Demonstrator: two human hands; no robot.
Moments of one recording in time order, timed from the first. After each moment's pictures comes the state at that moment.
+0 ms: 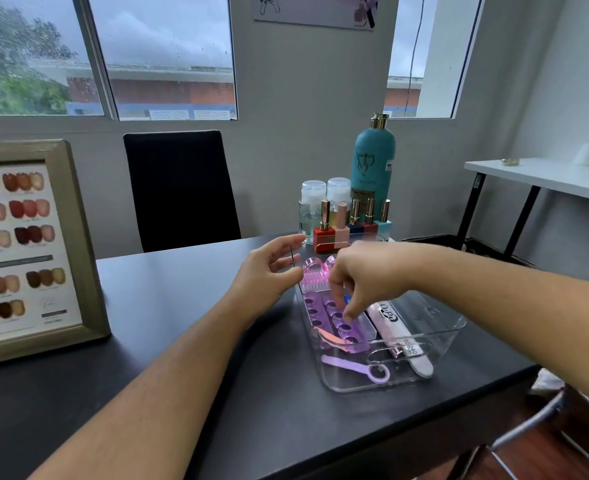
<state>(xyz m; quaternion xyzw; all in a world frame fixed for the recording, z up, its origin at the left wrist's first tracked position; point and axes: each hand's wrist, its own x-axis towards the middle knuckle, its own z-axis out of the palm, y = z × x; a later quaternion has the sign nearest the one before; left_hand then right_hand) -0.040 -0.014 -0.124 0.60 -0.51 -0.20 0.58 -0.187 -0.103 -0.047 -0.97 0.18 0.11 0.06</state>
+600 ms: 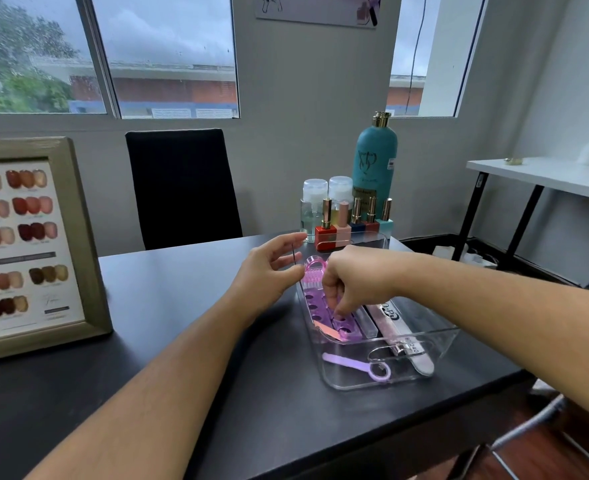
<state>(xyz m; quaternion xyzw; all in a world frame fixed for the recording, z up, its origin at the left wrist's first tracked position) -0.038 -0.015 -0.124 0.61 -0.51 -0.19 0.58 -0.178 -0.101 -0.060 -0.97 0.19 0.10 0.09</state>
